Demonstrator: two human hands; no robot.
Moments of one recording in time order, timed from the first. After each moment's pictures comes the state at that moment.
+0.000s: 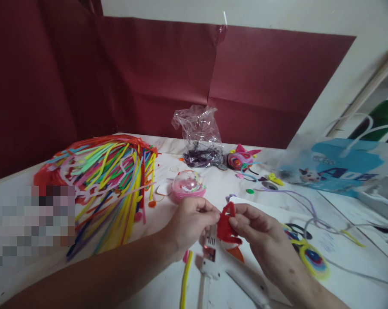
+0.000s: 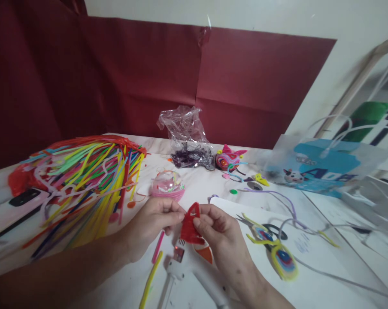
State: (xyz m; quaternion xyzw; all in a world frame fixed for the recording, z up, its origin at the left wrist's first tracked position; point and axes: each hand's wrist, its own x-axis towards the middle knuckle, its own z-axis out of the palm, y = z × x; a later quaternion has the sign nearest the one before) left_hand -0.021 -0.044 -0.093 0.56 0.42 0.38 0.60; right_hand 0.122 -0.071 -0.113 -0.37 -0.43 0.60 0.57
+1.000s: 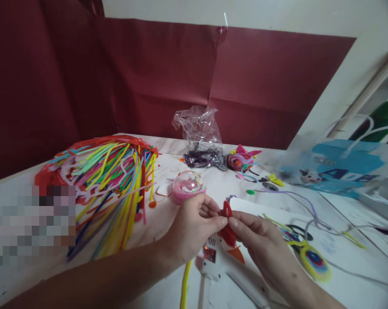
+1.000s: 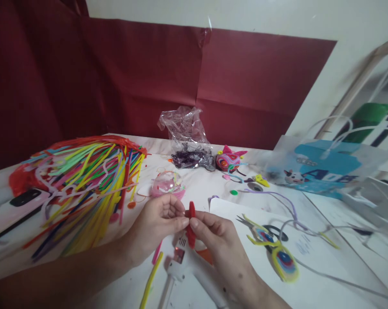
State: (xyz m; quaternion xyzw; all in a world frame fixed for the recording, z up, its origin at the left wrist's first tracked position) left_hand -0.019 -0.047 -0.100 0.58 0.39 0.45 0.56; right_hand 0.121 -0.073 -0.116 -0.38 -0.52 0.58 0.50
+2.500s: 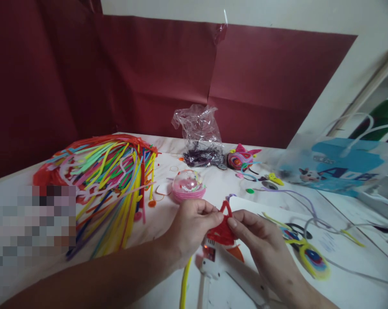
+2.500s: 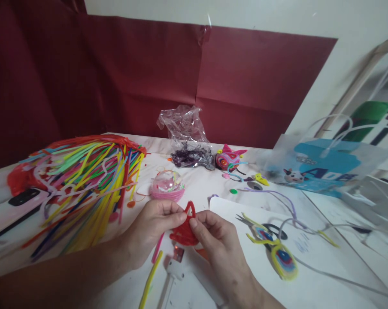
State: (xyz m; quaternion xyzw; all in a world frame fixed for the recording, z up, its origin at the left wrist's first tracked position) left_hand -0.016 -0.053 -0.094 0.47 0.39 0.43 0.67; right_hand 0.116 -0.078 -0.113 -0.44 -0.47 0.52 0.56
